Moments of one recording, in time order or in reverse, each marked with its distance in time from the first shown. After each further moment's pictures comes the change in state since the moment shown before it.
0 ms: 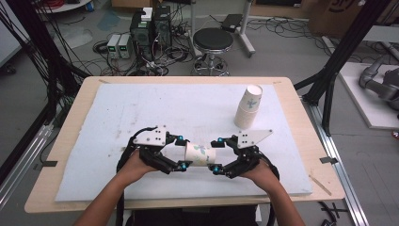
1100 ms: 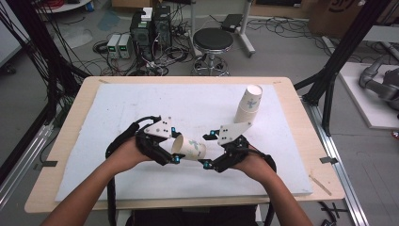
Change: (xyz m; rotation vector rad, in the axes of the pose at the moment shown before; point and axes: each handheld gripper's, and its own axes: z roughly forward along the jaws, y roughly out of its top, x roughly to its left) left arm 0.007 0.043 -0.010 0.376 0.100 0.107; right arm 0.001 0.041 0.025 0.252 -0.111 -0.191
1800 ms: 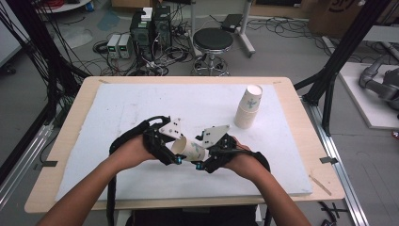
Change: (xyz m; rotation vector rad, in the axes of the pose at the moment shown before) left arm 0.001 0.012 0.013 0.143 0.009 0.017; right arm 0.006 0.016 0.029 0.169 -0.054 -0.116
